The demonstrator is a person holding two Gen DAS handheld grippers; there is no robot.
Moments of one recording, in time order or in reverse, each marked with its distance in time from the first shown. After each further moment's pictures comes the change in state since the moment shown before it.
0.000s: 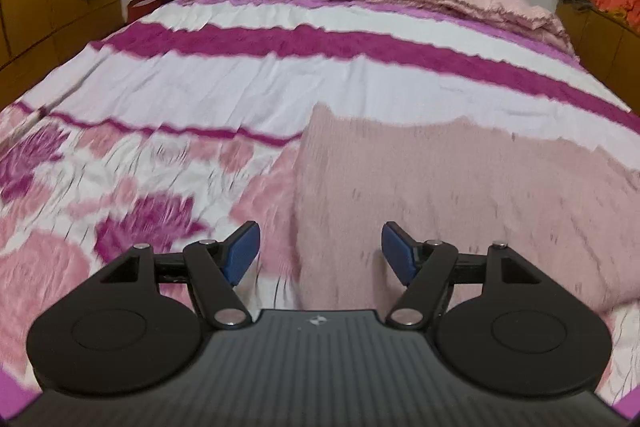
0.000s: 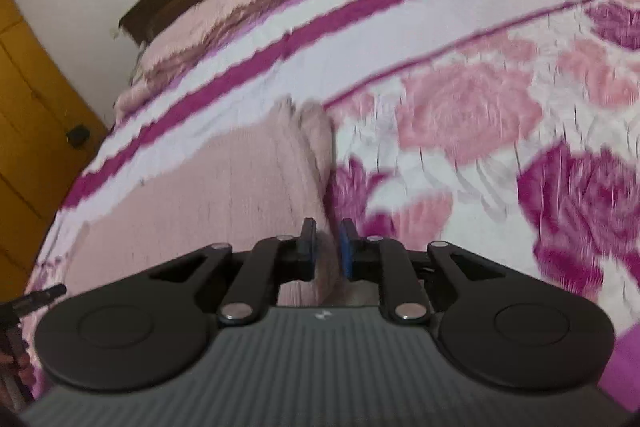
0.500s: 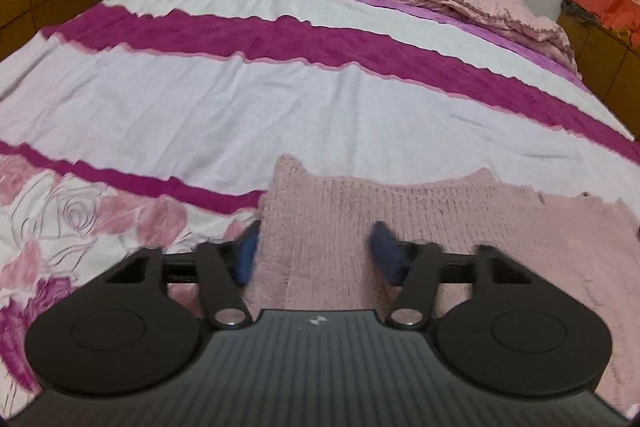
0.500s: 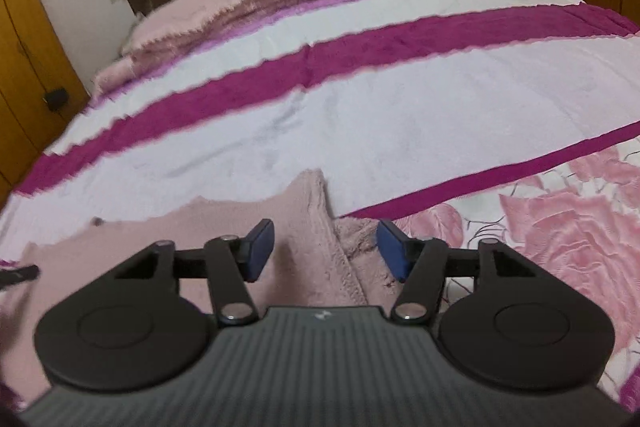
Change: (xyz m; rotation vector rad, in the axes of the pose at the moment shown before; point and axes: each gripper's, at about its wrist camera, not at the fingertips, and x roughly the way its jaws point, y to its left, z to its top) left arm 0.101 -0.009 0.053 -0.044 0.037 -0.042; right arm 0.119 0.057 0.061 -0.194 0.015 -0.097
